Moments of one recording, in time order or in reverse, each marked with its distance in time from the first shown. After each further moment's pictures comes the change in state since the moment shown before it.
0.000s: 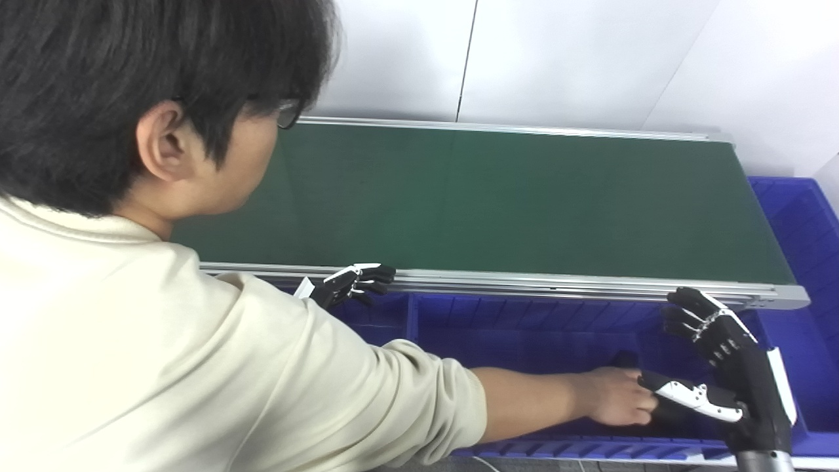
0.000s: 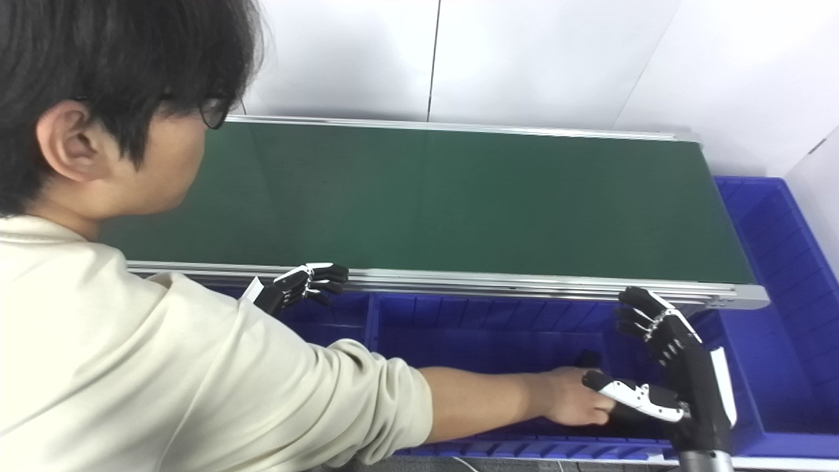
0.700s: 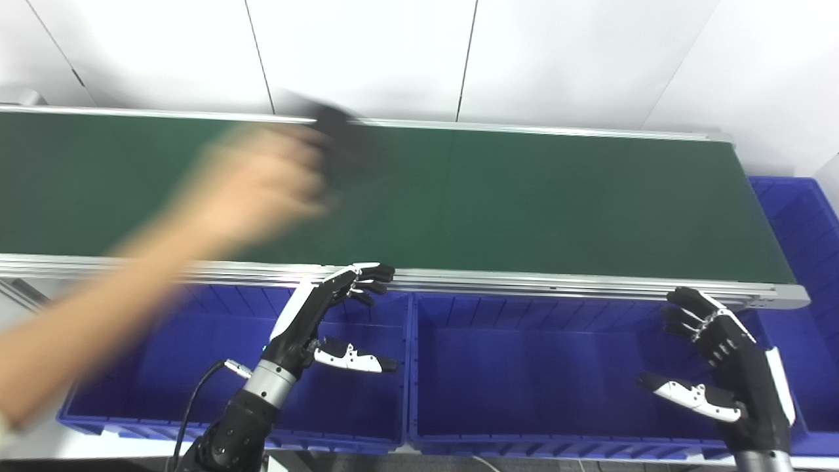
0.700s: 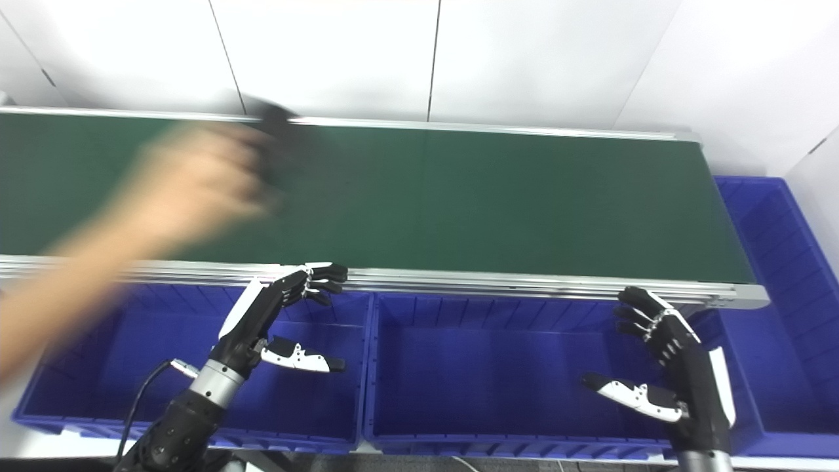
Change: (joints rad) left arm 0.000 0.001 -0.001 0.000 0.000 0.000 0.000; right arm 0.003 0.001 0.002 -0.013 -0.016 0.000 -0.004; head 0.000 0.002
